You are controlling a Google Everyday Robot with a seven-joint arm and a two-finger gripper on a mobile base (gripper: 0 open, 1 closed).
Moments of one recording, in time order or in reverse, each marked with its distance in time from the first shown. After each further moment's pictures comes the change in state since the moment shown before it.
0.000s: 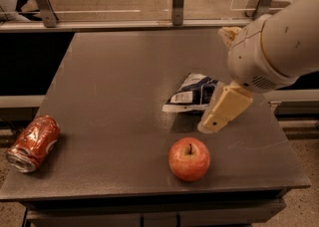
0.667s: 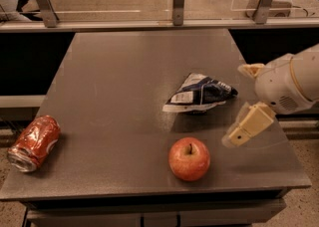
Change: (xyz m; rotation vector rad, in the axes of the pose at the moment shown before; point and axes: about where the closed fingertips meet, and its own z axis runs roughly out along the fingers) arm 0.084 0.011 0.044 -0.187 -0.094 0.207
